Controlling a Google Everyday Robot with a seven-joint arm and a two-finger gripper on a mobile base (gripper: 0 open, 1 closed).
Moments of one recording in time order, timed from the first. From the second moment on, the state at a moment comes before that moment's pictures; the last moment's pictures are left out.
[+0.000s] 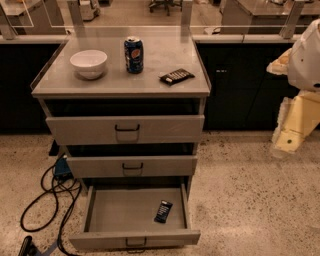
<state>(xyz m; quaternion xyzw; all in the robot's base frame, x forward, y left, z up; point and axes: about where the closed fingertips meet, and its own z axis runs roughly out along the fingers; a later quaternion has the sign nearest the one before) 0.438 -0.217 0.976 -0.60 0.78 -0.03 0.16</state>
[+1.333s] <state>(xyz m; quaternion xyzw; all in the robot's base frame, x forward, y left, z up) 0.375 -0.199 0.813 -0.61 0.74 0.15 0.26</state>
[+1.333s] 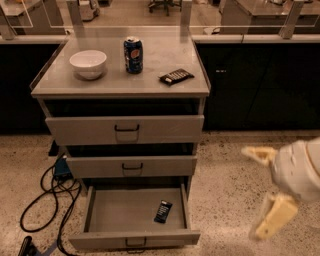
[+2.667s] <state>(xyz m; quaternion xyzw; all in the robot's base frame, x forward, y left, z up) 0.267 -0.187 0.669 -0.49 0.70 0.41 0.32</state>
